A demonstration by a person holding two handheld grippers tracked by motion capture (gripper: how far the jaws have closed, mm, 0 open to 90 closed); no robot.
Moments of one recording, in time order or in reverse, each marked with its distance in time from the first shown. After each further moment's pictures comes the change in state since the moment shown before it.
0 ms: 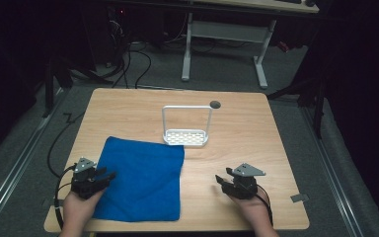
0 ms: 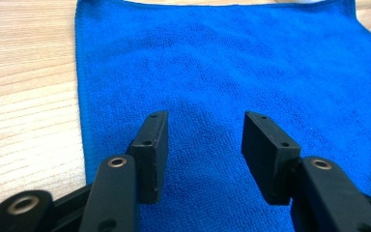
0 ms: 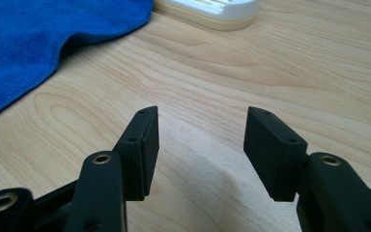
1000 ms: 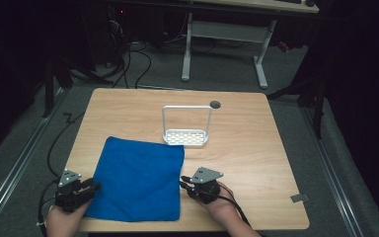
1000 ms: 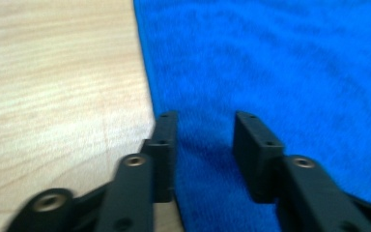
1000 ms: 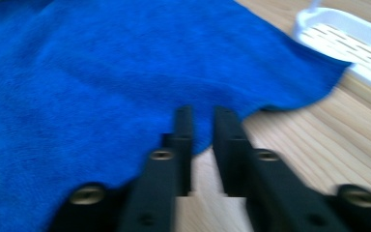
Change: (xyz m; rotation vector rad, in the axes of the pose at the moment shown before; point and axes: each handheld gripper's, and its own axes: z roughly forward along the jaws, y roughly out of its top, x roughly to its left) left arm 0.015 -0.034 -0.031 0.037 0.075 -0.019; right arm 0.091 0.036 0.042 -0.034 0.274 -0.260
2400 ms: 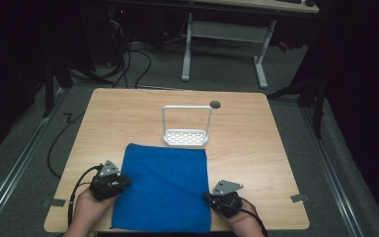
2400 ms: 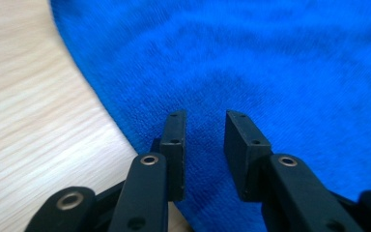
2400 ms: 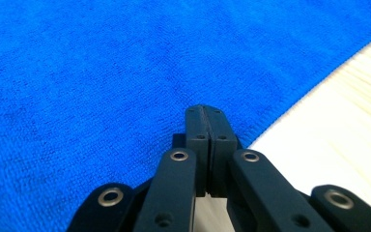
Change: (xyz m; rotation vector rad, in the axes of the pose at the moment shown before) left arm -0.064 0.041 0.051 0.086 -0.215 0.298; right arm -0.007 -0.051 -0.048 0.169 -0.035 0.063
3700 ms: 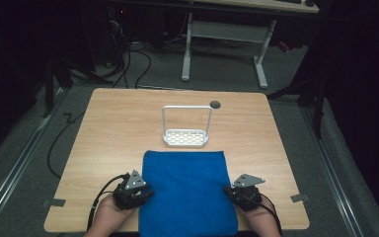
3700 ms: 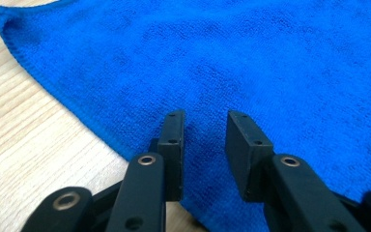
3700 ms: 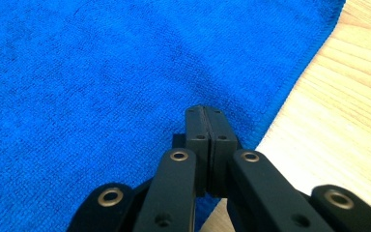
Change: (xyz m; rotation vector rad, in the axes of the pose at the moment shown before) left arm -0.063 0.012 0.020 -0.011 -0.095 0.142; right arm -0.044 -0.023 -0.026 0.024 -0.116 0.127
